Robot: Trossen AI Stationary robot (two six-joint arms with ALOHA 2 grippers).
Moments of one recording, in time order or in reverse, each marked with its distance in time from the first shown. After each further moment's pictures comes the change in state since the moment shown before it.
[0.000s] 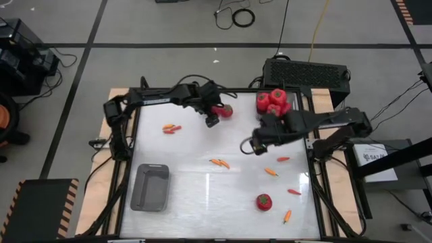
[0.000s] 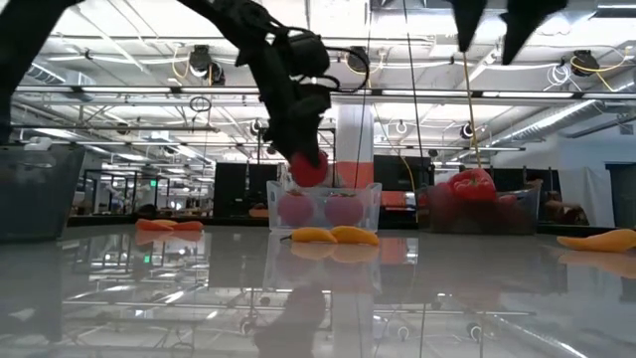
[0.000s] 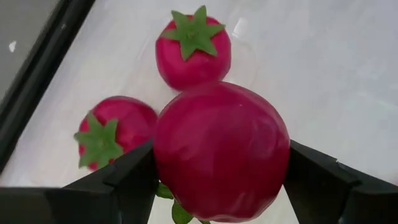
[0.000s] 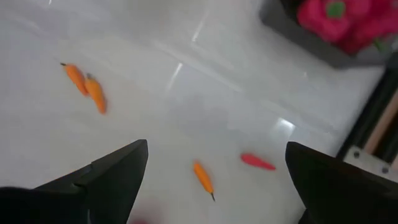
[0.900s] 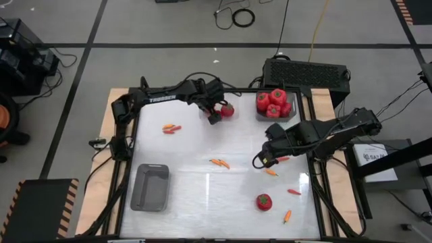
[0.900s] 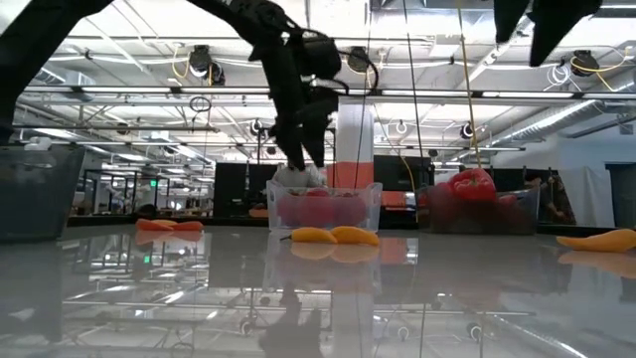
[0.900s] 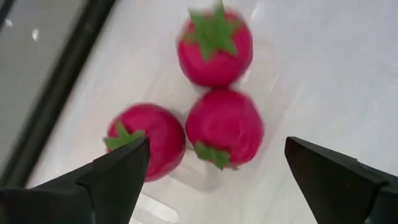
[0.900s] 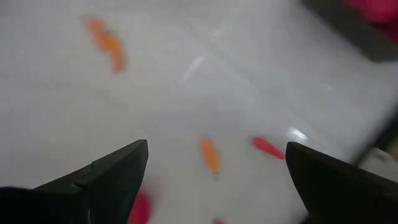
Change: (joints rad) left arm 0.000 0.082 0.172 -0.157 -0.069 0.001; right arm 0.135 -0.117 -0.161 0.123 -0.036 -0.034
